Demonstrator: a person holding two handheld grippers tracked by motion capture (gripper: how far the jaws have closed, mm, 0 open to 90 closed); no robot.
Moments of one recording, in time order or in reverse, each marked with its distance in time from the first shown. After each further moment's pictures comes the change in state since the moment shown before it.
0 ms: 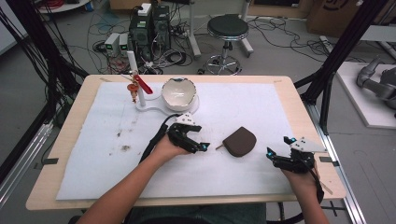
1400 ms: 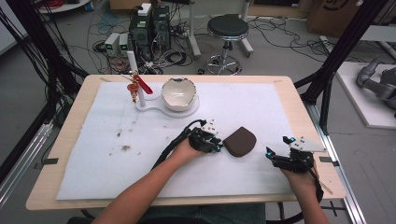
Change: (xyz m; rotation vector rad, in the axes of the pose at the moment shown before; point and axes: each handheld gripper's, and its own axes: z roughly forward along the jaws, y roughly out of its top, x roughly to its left) left arm -0.014 0.011 0.054 0.163 0.015 0.161; right arm 0.000 0.000 0.002 0.003 0.006 -0.001
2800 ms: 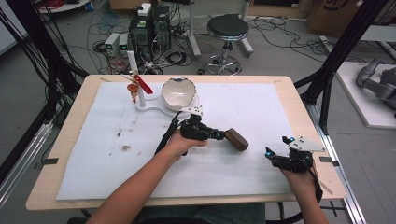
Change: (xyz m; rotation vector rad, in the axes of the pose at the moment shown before) left arm 0.022 0.009 -0.040 -0.390 -0.357 -0.305; right arm 0.002 0.001 0.001 0.003 -0.003 -0.004
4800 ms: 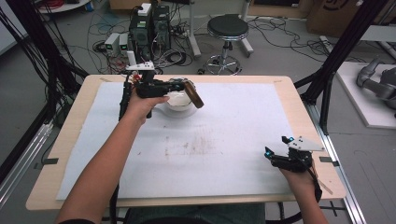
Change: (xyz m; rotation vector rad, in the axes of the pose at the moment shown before) left arm 0.018 0.081 -0.152 -0.186 0.341 0.057; right arm 0.001 0.001 0.002 0.005 0.000 0.005
